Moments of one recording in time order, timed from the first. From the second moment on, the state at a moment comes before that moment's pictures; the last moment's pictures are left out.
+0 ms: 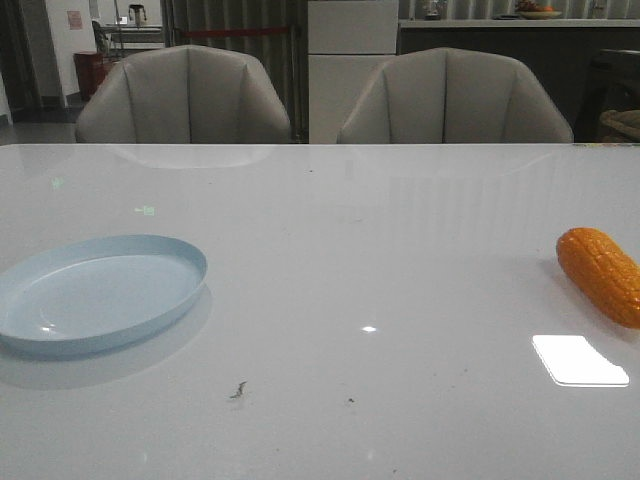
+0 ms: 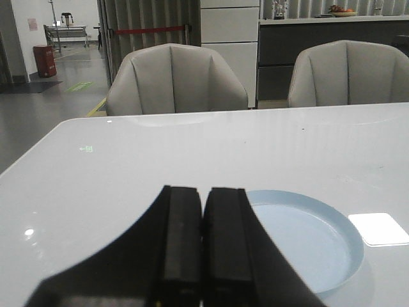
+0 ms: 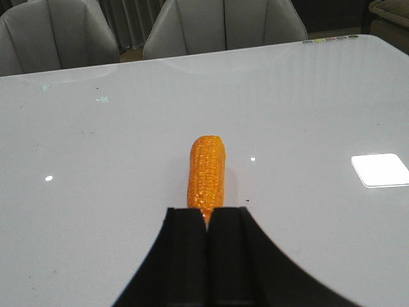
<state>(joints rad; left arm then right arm) -0.13 -0.01 0.01 0.02 0.07 0.04 -0.01 -0.01 0.03 0.12 0.20 0.04</state>
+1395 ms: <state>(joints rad) -0.13 -0.01 -0.14 0.02 -0.07 0.04 -0.01 -0.01 -0.18 0.16 0.10 0.04</state>
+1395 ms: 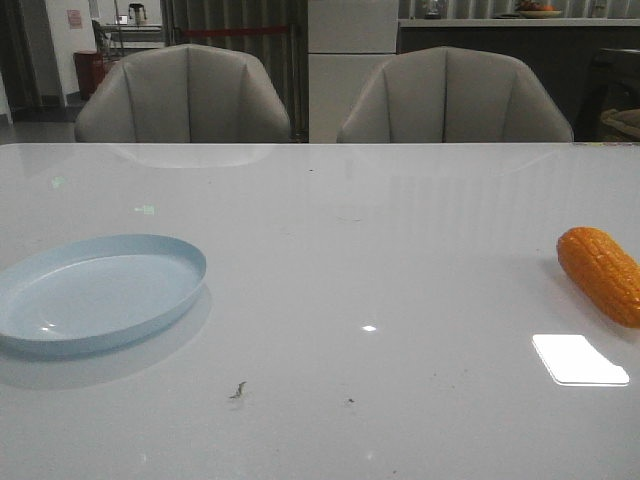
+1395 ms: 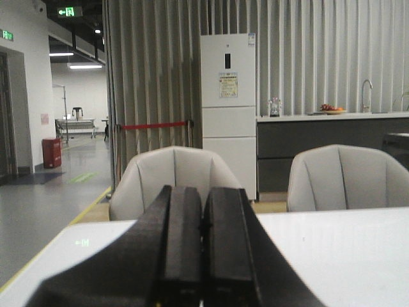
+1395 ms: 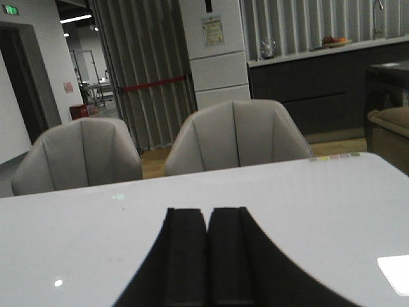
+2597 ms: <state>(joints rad) -0.13 0.94 -0.54 0.02 0.08 0.04 -0.01 0.85 -0.66 0.16 0.44 0.04</state>
